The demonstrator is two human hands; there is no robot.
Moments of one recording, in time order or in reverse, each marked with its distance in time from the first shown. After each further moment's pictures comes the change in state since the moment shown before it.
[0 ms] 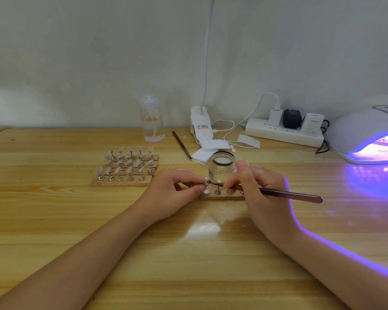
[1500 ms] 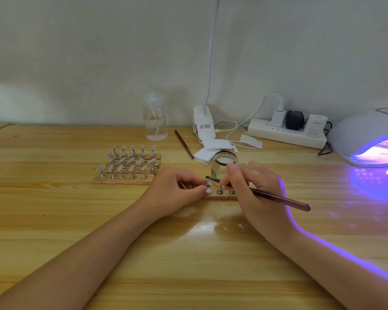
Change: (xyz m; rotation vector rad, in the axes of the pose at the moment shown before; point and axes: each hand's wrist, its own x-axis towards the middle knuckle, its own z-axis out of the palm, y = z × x) left_hand -0.001 0.001 0.000 0.010 0.030 -0.104; right_hand 0.001 0.003 0.005 -0.170 -0.006 -0.134
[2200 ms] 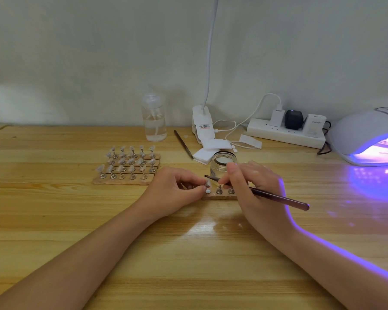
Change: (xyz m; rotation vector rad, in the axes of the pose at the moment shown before) left_hand 0.000 0.001 0.001 0.008 0.001 -0.012; right_hand -0.001 -0.001 0.000 -0.003 0.017 0.005
